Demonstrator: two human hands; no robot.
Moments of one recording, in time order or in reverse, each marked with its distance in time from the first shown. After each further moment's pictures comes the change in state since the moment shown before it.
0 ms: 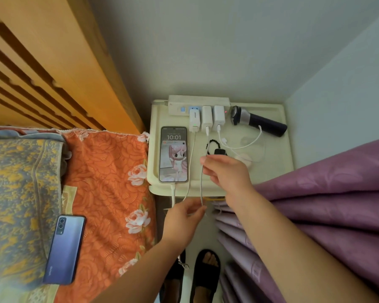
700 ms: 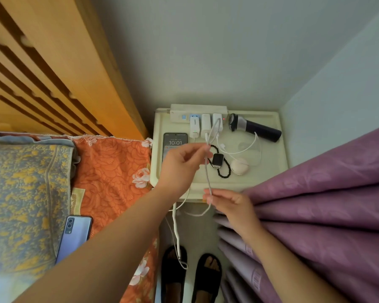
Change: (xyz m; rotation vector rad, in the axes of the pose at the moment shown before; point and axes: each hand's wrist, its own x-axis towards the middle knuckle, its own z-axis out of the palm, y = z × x) left_hand 0.013 0.118 -0.044 -0.185 0.055 0.310; right_hand -0.040 0.047 -0.042 -0.124 -0.242 -0.140
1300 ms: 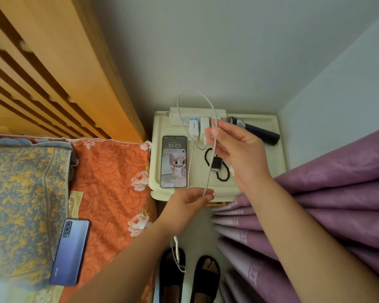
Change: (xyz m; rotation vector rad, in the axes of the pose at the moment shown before) left_hand -0.033 -0.057 0.005 0.022 -0.263 -0.275; right_hand 0.030 -0.120 0.012 0.240 0.113 -0.256
